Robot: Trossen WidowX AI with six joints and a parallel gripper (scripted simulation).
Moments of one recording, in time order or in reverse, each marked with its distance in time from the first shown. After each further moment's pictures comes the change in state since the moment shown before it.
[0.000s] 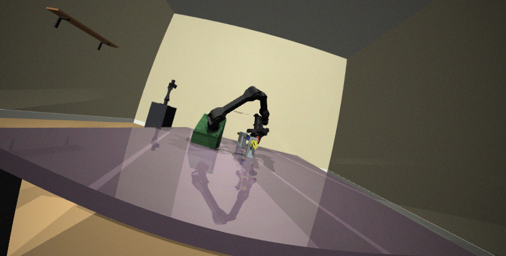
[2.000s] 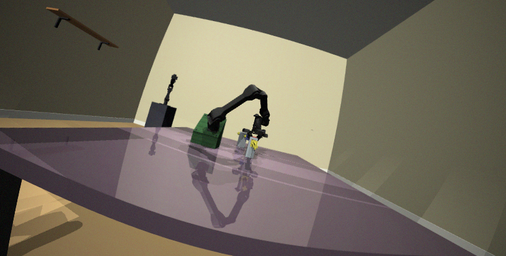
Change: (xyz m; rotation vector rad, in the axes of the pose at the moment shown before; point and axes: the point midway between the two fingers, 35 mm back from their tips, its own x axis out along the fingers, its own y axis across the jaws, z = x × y) arm 0.007 -0.027 -0.008 0.575 0.173 -0.069
